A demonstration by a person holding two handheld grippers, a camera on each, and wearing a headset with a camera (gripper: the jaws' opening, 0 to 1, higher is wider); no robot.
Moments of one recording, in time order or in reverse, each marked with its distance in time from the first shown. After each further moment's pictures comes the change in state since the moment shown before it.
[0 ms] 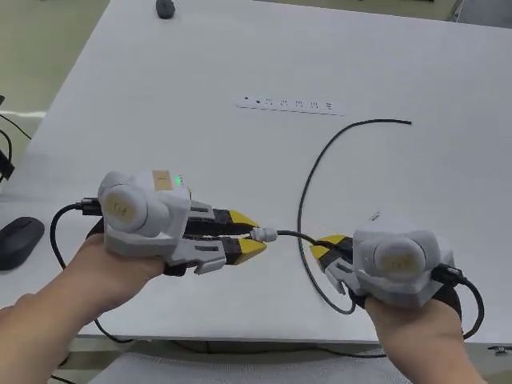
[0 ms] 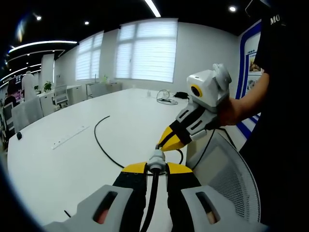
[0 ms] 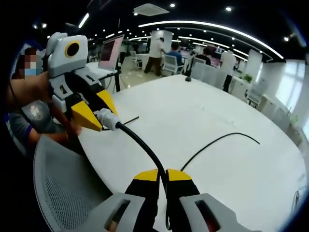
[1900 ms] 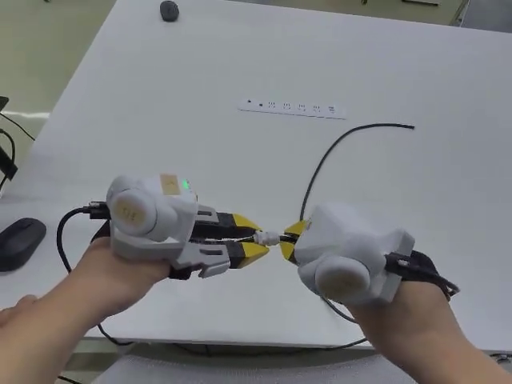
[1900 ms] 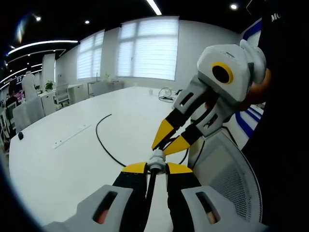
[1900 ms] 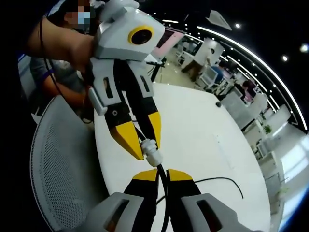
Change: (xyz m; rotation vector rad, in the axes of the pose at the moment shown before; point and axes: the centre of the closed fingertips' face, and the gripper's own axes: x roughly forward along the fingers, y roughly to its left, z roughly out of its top) left arm 0.003 0.004 -0.002 0.004 0.019 0.020; right arm -0.001 0.049 0.051 -0.518 0.020 0.101
